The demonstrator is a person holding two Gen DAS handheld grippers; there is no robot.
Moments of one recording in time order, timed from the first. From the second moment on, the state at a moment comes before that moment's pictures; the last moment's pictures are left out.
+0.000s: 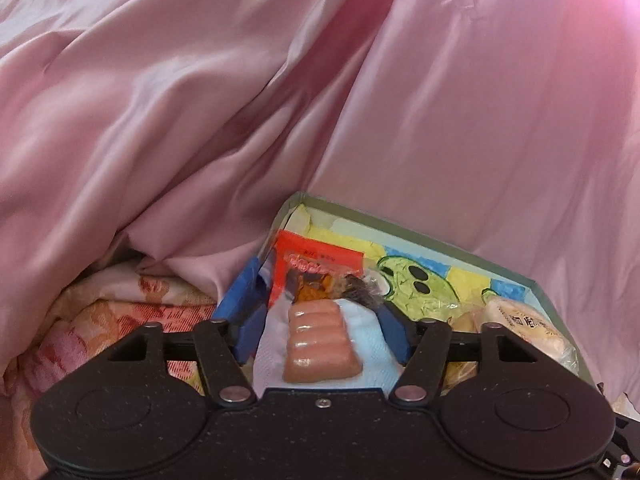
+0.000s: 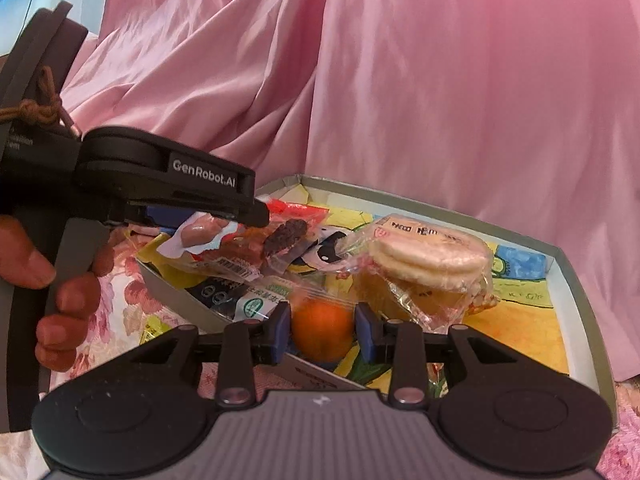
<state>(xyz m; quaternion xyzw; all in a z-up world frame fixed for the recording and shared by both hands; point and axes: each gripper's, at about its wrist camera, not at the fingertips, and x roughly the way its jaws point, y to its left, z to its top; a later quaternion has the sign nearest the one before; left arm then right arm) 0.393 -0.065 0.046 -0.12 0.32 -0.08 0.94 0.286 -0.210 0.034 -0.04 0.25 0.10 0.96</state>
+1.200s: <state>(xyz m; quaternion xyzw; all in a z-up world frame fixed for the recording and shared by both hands) 0.181 -0.020 0.112 -0.07 0.17 -0.09 0.98 0.111 -0.201 0.073 -0.01 0.10 0.09 0.99</state>
